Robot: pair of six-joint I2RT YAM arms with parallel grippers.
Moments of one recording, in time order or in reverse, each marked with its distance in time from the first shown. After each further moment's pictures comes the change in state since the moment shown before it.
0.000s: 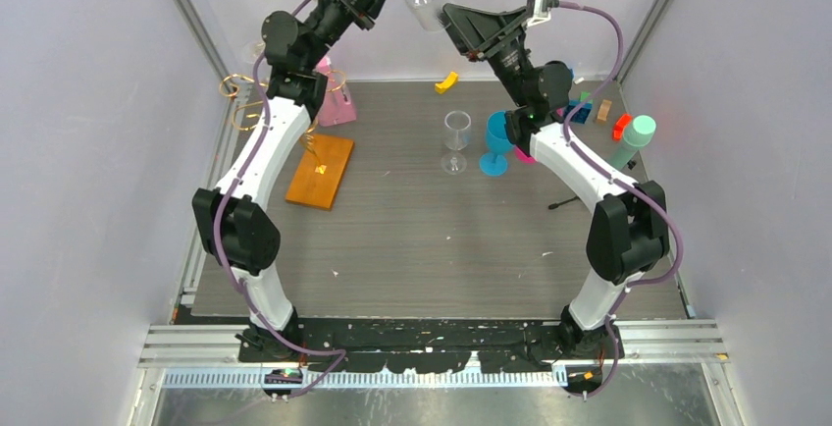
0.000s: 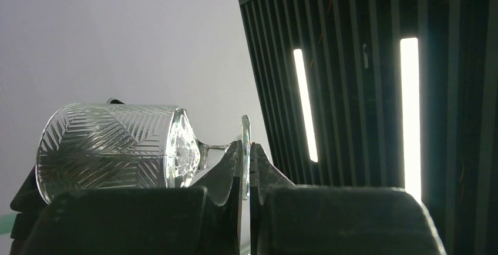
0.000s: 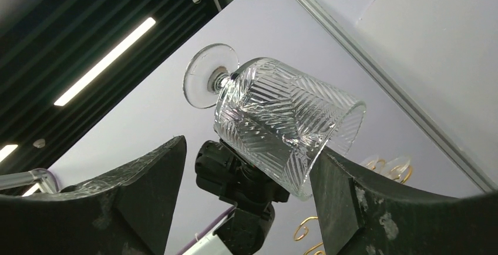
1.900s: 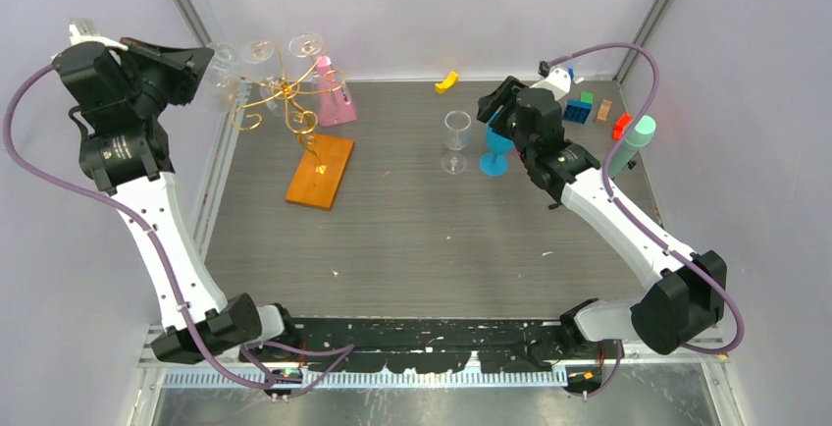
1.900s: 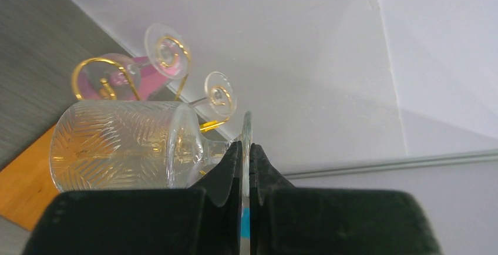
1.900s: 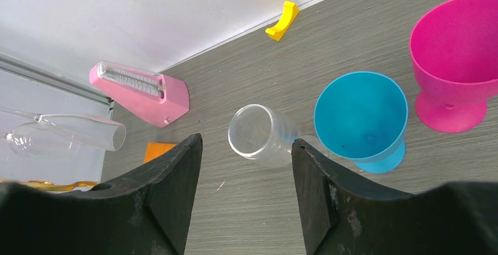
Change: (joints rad) left arm 0.708 -0.505 0.021 -1.323 -0.124 1.072; right arm 0.082 -0.394 -0.264 -1.191 0.708 -0.668
